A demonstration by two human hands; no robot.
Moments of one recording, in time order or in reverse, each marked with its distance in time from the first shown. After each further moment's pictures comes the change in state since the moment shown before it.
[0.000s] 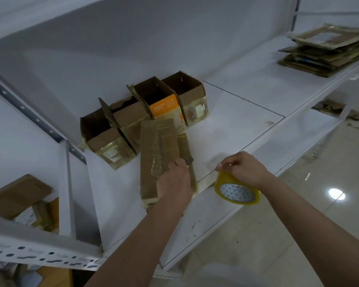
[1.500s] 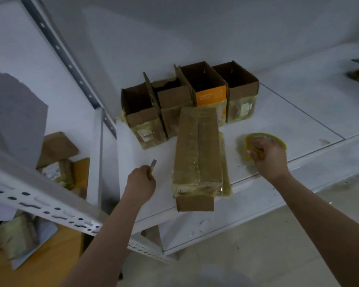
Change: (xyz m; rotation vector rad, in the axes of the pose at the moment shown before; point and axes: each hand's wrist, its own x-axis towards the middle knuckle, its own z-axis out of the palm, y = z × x) left_hand -0.004 -0.168 0.043 -0.502 -0.040 -0.475; right_hand 0.088 0.005 0.035 -0.312 0.371 -0.292
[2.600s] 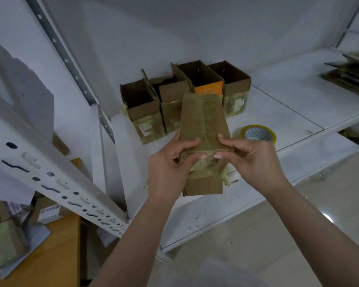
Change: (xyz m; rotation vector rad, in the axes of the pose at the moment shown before) left_hand -0.079 0.051 -0.025 -0.888 0.169 0.578; right_hand -0.092 -0.146 -0.050 0.367 0.016 -0.173
